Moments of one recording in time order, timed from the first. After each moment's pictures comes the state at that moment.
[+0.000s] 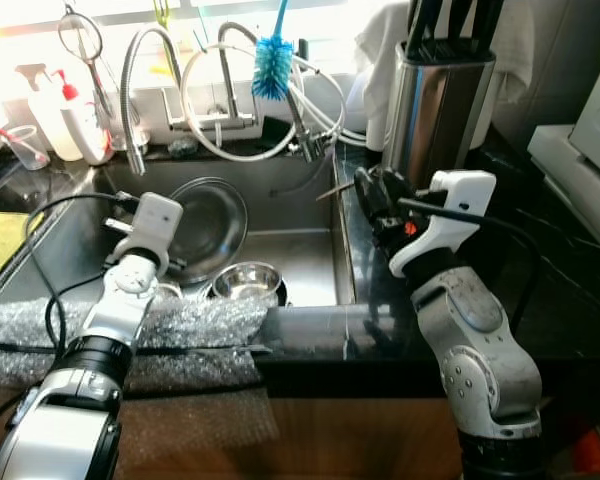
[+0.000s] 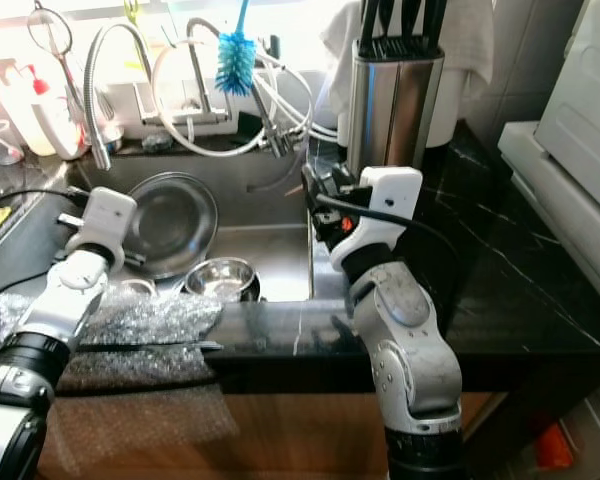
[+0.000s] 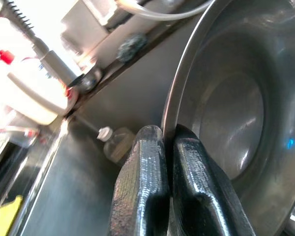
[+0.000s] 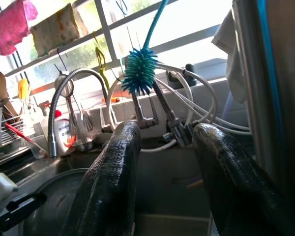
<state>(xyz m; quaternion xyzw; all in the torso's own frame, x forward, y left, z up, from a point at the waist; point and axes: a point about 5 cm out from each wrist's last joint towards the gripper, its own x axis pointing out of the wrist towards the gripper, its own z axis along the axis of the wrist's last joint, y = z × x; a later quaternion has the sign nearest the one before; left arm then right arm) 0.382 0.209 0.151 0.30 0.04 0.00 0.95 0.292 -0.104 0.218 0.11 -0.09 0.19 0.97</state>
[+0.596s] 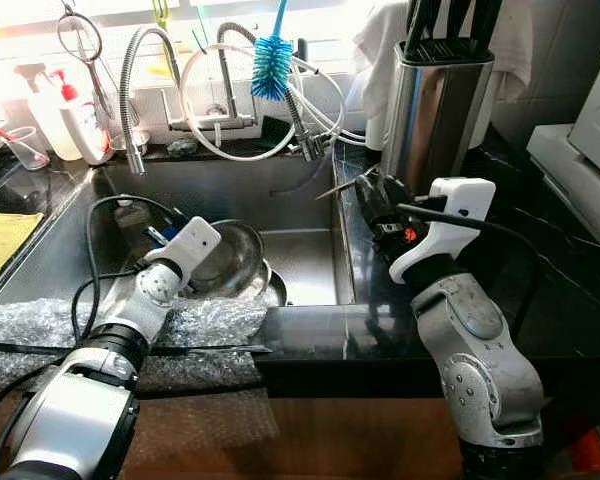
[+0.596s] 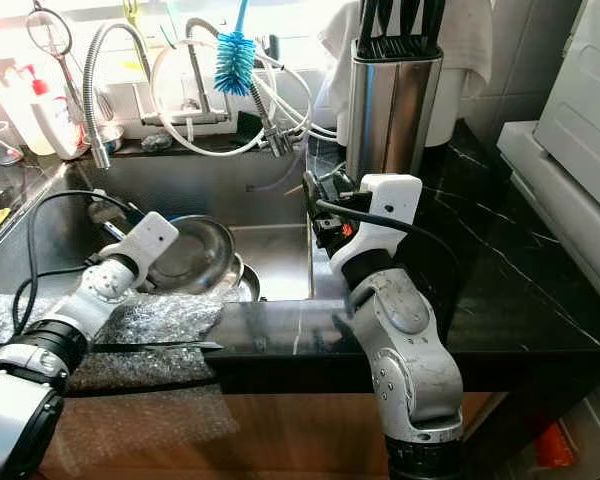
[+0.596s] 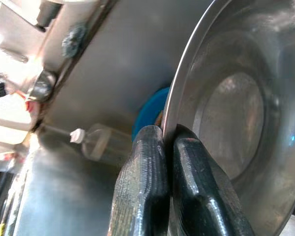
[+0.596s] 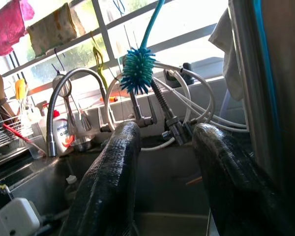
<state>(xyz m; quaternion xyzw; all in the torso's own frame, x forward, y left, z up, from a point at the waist) 0.383 0.188 0.124 0.39 0.09 -0.07 0.91 0.289 -0.104 0.220 0.11 -0.10 0.18 0.97</state>
